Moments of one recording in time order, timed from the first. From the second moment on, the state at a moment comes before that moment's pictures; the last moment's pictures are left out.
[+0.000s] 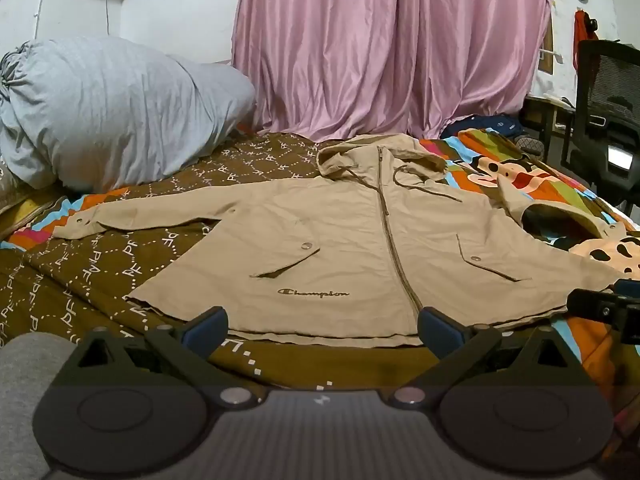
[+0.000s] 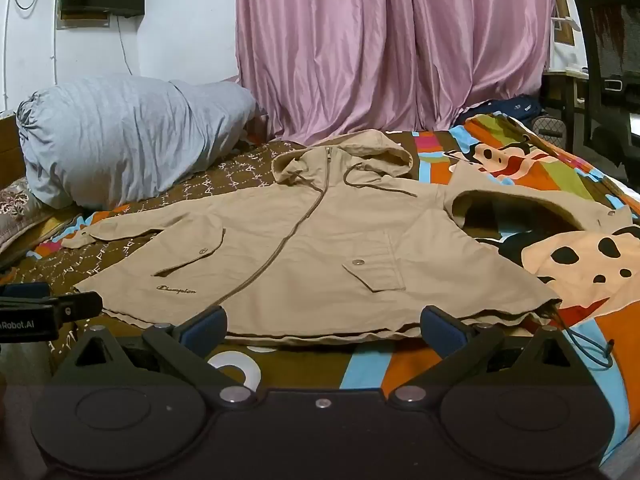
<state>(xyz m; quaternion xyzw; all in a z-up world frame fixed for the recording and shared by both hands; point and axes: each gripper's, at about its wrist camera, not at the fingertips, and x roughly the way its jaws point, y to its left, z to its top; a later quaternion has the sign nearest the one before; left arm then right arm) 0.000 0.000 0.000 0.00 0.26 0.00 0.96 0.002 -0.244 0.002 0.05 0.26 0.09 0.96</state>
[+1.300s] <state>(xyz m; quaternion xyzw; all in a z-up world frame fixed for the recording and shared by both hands) 0.002 -0.001 -0.001 0.00 0.27 0.00 0.96 0.005 -0.248 0.000 0.05 0.26 0.09 0.96</state>
